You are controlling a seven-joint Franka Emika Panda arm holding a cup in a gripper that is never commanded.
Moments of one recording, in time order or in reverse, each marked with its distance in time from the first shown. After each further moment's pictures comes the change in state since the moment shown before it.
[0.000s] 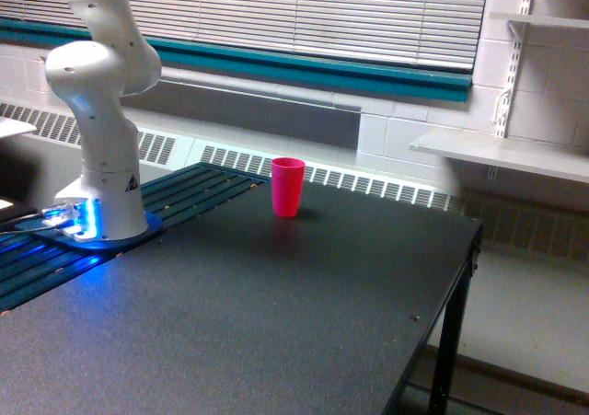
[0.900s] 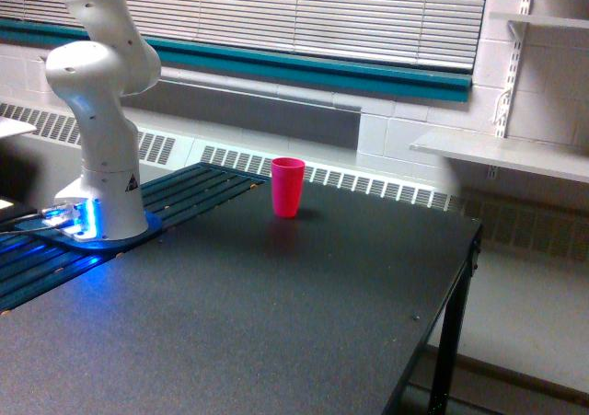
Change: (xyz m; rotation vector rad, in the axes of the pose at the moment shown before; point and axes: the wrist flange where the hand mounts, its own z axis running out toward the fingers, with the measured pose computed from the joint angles) arm -0.047 0.022 0.009 0.004 -0.062 -0.084
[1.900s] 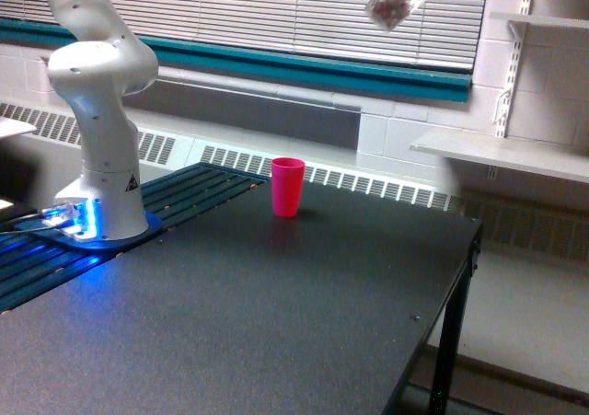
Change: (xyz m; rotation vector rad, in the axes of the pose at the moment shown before) arm -0.145 0.035 -0.009 0.020 -0.129 -0.347
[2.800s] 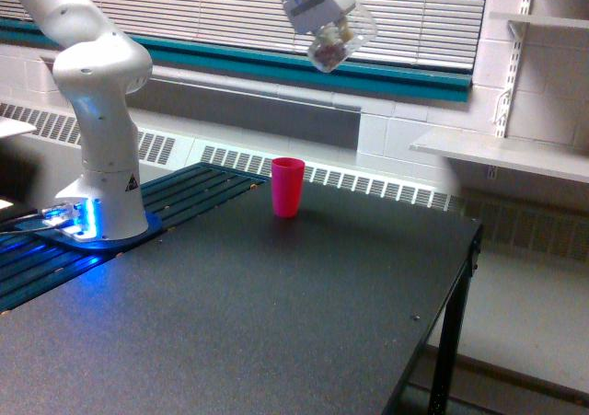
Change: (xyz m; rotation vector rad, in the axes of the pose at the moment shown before) arm -0.136 -0.006 -0.011 0.056 -0.151 -0.299
